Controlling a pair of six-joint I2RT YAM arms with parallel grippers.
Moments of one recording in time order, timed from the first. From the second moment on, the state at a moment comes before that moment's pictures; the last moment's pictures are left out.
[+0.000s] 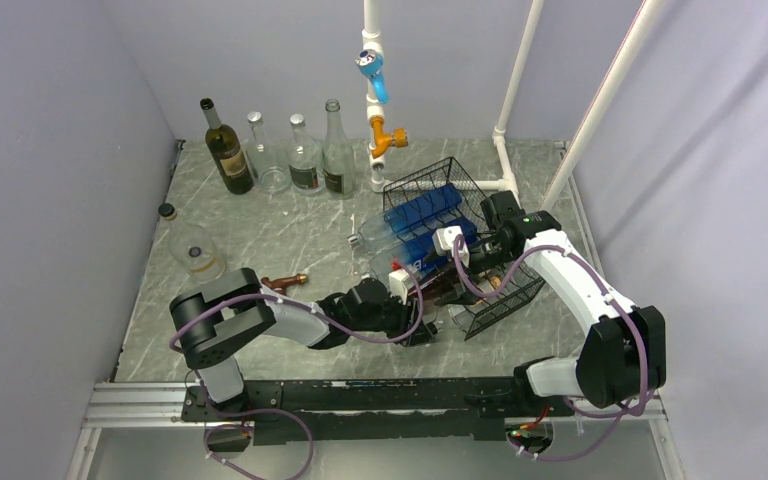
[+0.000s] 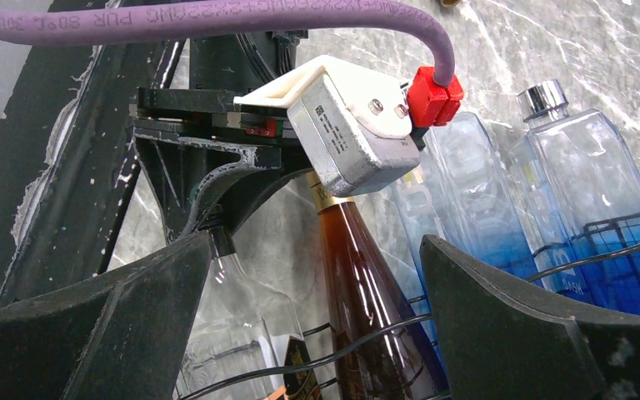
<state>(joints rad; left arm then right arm) -1.09 1.72 0.62 0.70 0.29 -0.72 0.29 1.33 1.02 -0.99 -1.08 -1.39</state>
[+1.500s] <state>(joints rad) -1.09 1.24 0.37 0.36 0.31 -0.51 0.29 1.35 1.02 -1.01 -1.10 -1.41</state>
